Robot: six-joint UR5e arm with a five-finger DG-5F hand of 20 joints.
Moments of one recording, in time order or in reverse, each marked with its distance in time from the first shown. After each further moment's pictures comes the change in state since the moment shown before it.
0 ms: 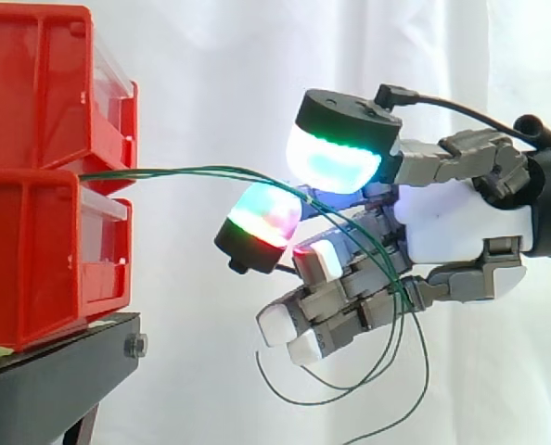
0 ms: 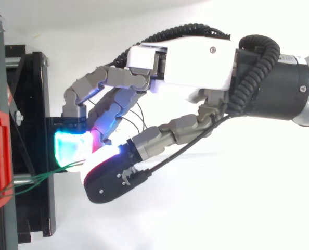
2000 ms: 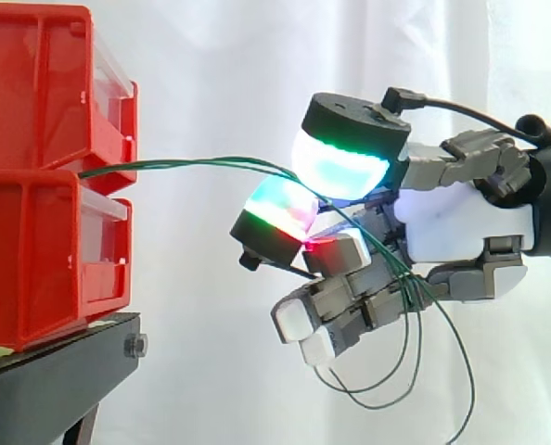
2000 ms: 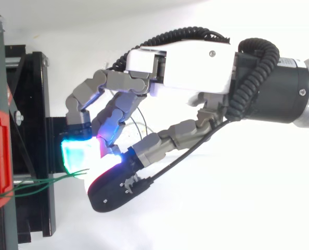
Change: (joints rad) arm 0.005 0.000 0.000 0.003 0.003 0.000
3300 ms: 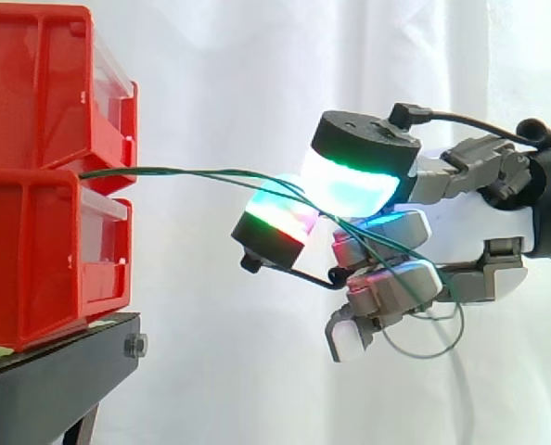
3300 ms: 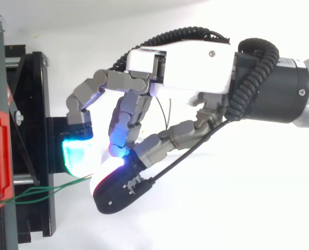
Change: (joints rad) arm 0.000 -0.001 -0.001 0.000 0.001 -0.003
